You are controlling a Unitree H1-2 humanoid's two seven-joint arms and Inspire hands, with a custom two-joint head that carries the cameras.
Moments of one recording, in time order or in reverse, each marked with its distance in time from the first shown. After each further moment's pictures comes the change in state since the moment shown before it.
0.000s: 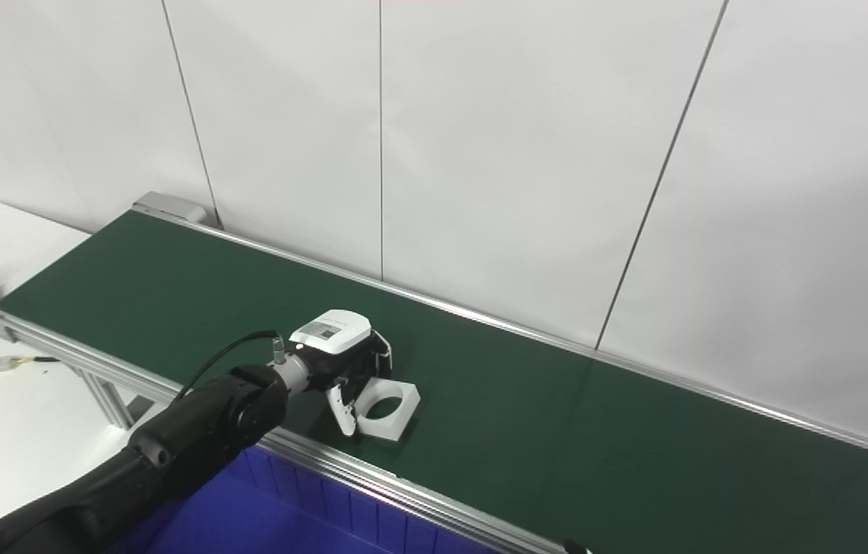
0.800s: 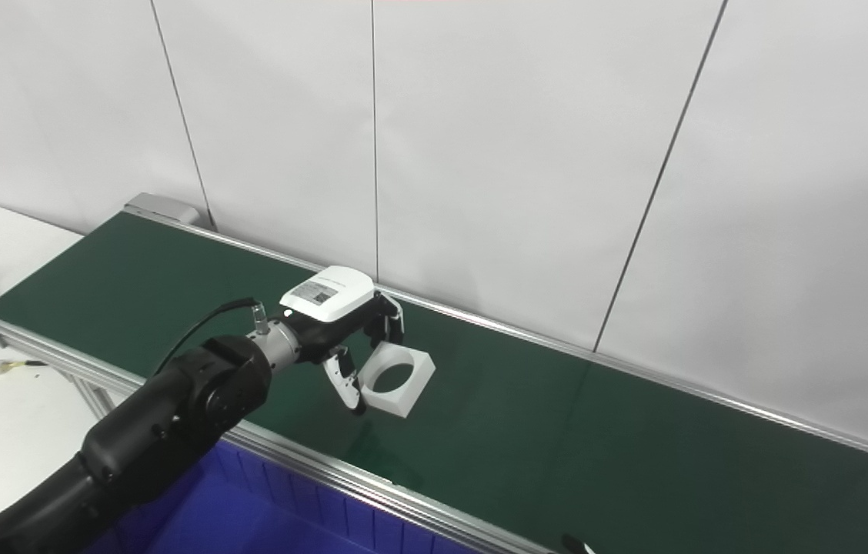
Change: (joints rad) left arm 0.066 0.044 0.120 -0.507 0.043 0.131 -0.239; right arm -0.007 0.002 -0.001 0.002 -0.002 0.000 0.000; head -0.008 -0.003
